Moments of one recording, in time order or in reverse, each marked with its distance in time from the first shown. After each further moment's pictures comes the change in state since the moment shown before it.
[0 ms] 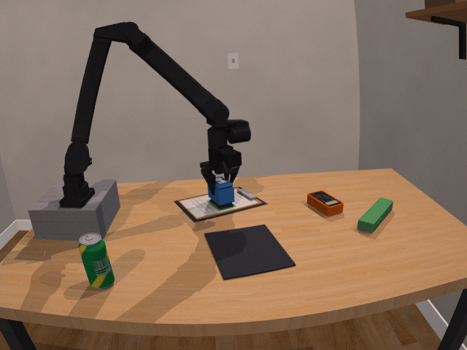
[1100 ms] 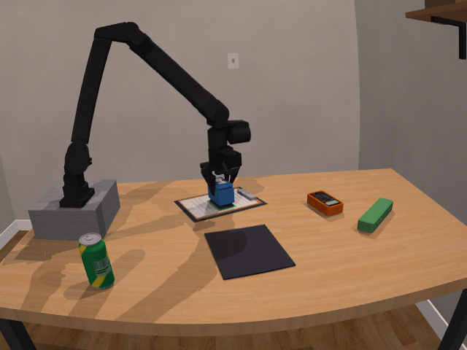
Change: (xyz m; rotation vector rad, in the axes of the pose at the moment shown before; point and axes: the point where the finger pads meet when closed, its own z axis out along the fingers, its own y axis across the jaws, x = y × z) arm 0.000 0.000 0.002 0.001 0.000 0.000
